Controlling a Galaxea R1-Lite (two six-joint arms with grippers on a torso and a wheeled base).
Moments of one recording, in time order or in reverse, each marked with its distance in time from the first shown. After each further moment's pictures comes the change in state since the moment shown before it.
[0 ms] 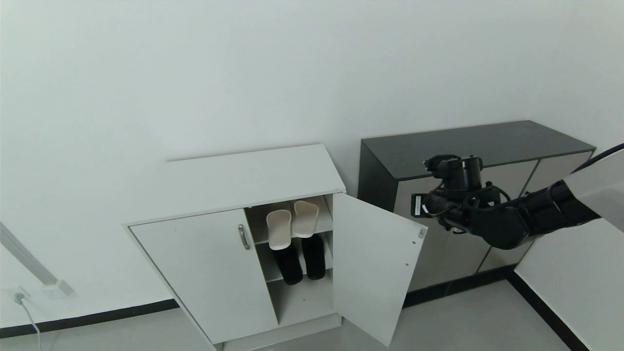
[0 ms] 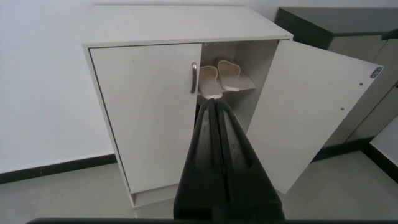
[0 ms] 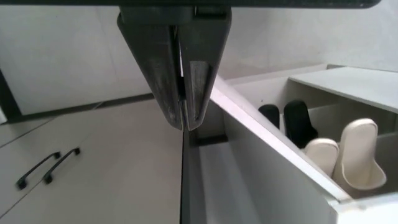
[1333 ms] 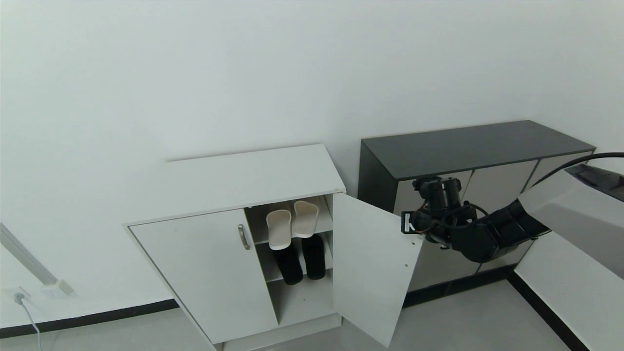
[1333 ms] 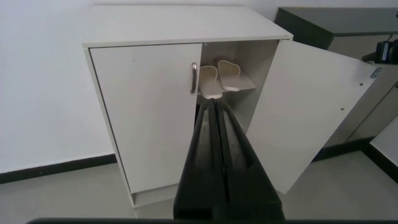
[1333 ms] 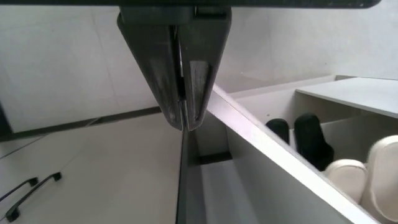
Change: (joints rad) left arm 0.000 0.000 0.000 0.000 0.000 0.000; right arm 0.023 0.134 -0.012 -0.052 -0.009 0.036
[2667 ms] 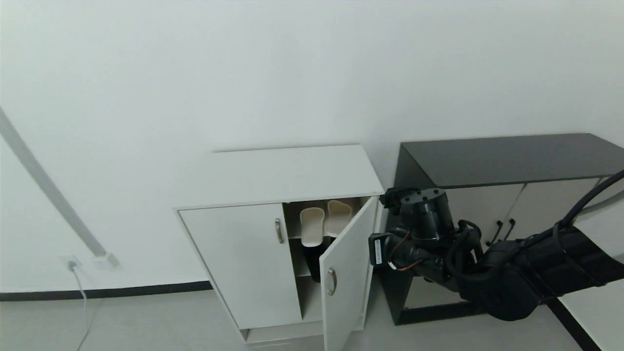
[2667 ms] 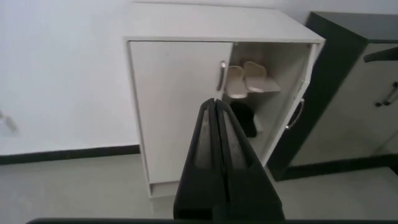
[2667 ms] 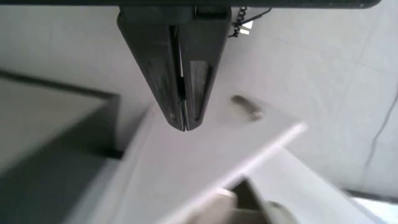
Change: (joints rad) left arm -0.001 0.000 0.000 0.000 0.002 -0.001; right arm 0.306 -0.254 0.258 -0.031 0.005 0.012
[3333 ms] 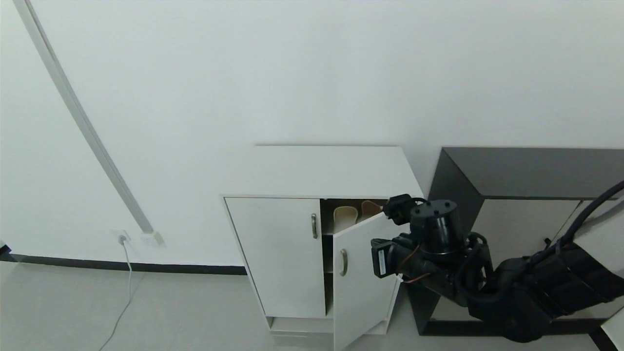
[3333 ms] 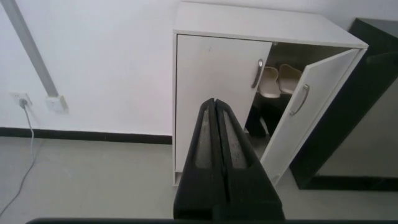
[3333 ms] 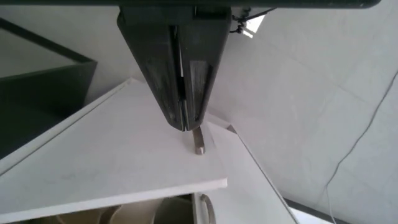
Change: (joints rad) left arm 0.001 0.000 0.000 0.000 0.000 0.000; right arm -0.001 -0.011 0.132 -0.172 0.039 -0.060
